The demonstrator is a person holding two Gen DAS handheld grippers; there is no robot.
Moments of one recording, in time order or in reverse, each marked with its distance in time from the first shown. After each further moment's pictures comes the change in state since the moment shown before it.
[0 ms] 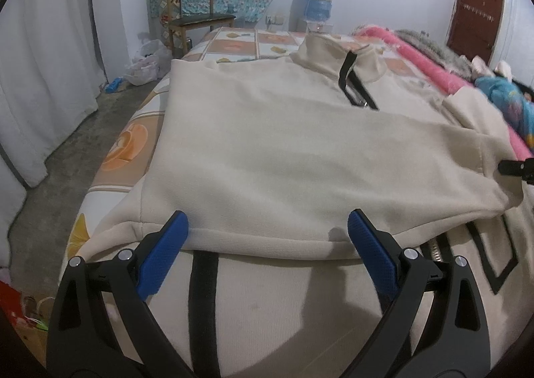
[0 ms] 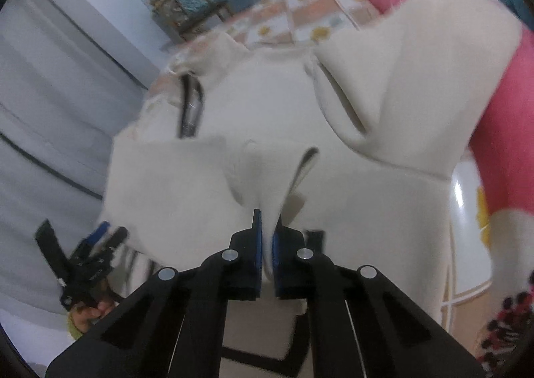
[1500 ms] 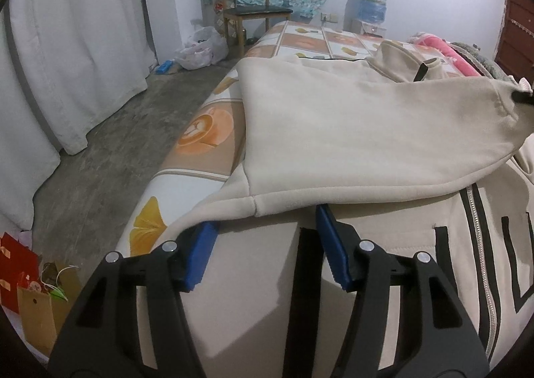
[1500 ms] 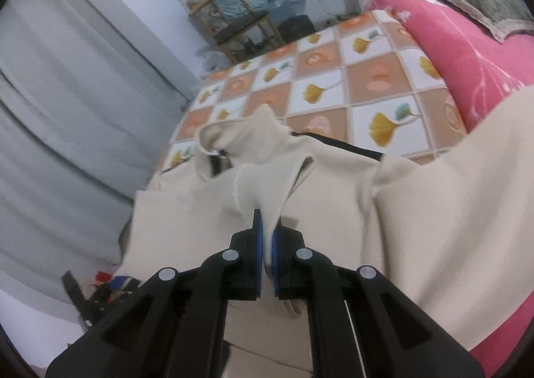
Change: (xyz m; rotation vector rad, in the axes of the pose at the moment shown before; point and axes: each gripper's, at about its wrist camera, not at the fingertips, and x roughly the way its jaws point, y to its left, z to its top) left arm 0.001 0.038 0.005 -0.103 0.038 0.219; right arm 0.042 0.013 0.119 -0.086 0.009 0.113
